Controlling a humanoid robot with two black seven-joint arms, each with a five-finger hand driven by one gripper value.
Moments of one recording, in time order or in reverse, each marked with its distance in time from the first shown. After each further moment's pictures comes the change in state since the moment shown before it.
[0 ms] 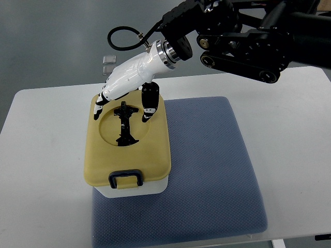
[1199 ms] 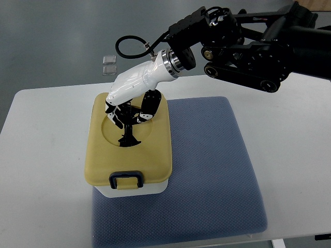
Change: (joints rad) left arm 0.000 0.000 0.000 0.000 0.000 0.000 0.000; right arm -0.057 -0.009 0.008 0.005 -0.001 -0.049 0.000
